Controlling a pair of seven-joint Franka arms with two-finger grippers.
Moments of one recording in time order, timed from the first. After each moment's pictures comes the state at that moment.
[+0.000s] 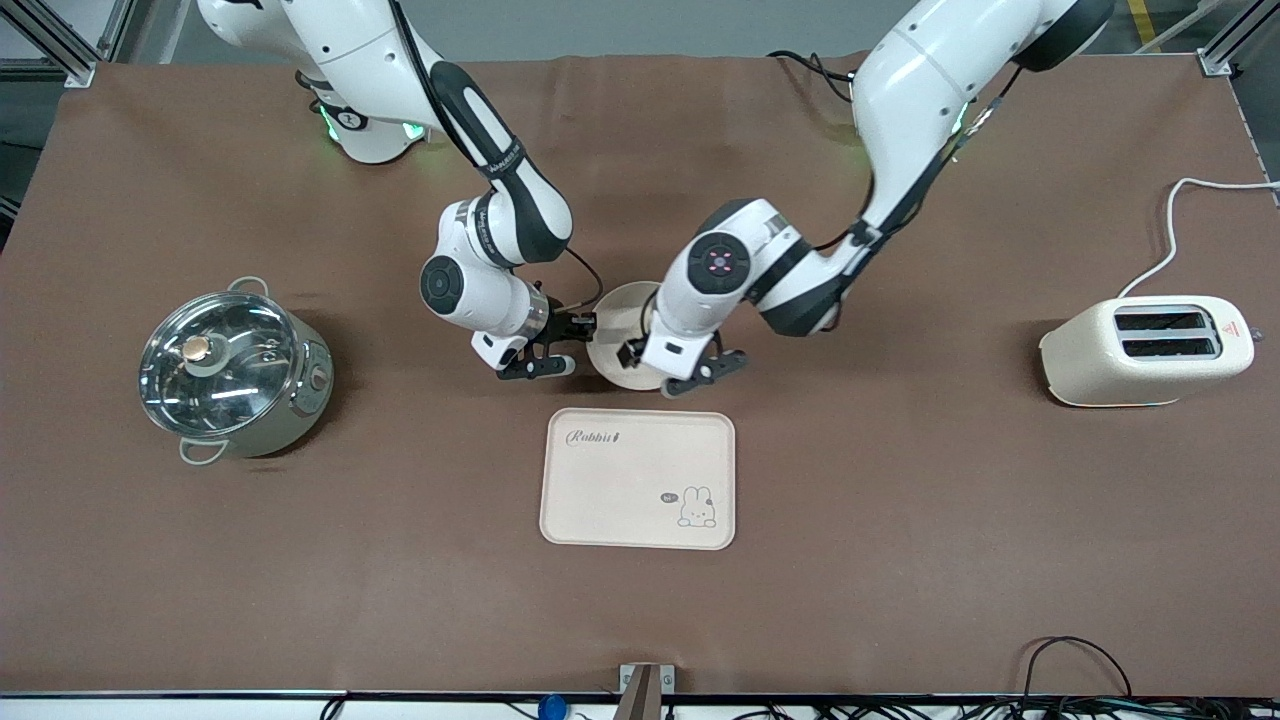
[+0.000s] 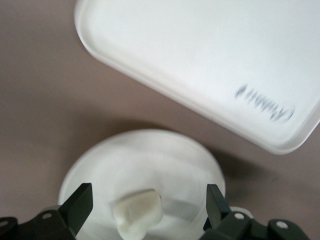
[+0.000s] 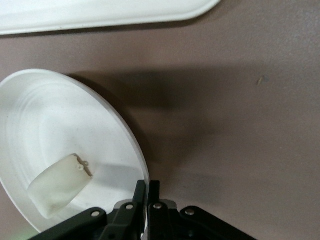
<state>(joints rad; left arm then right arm) -0.30 0.67 -0.50 -1.62 0.17 2.30 -1.26 0.68 0.53 -0.03 -2.01 0.82 2.50 -0.04</state>
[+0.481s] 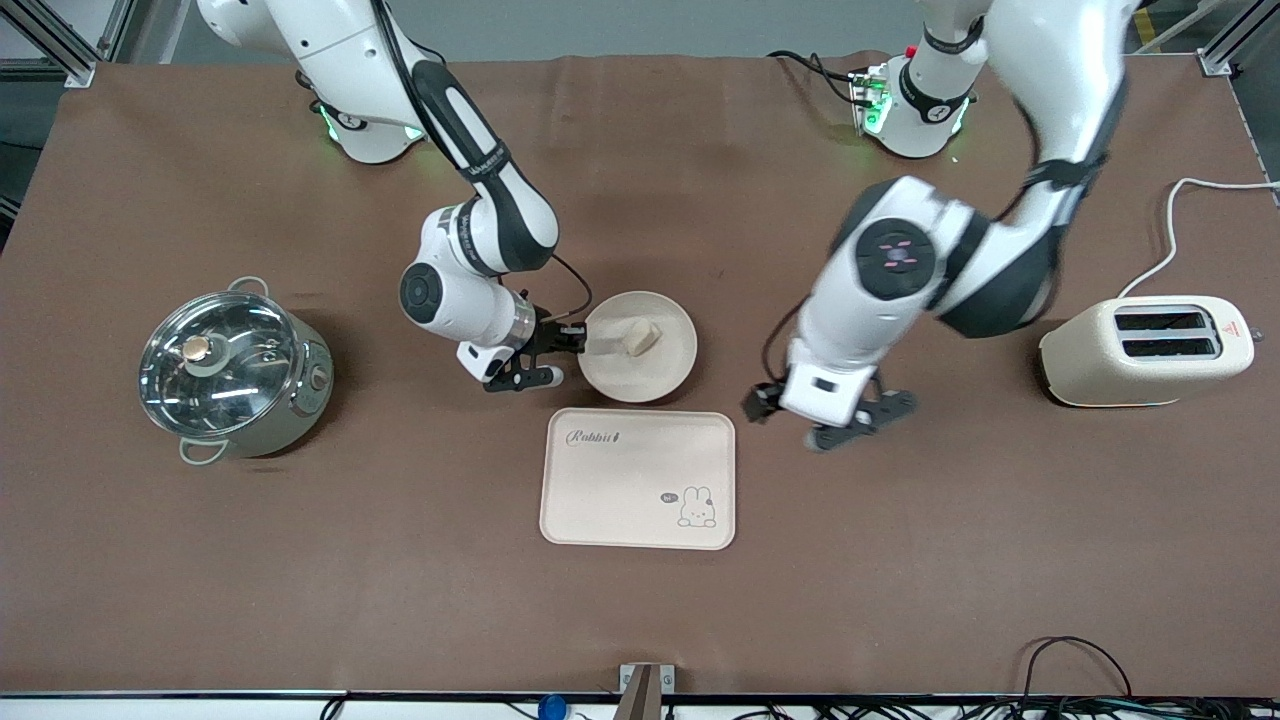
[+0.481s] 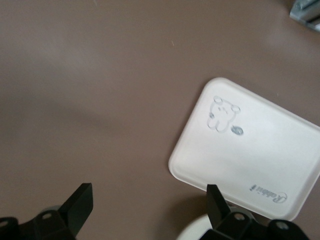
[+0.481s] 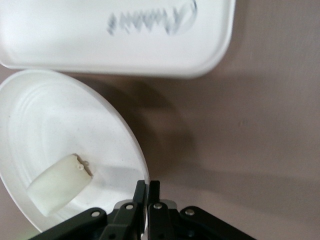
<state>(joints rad) -0.06 0.49 -0.49 -1.47 0.25 1.99 -0.95 0.64 0.50 -0.07 -1.94 0.76 2.43 -0.06</state>
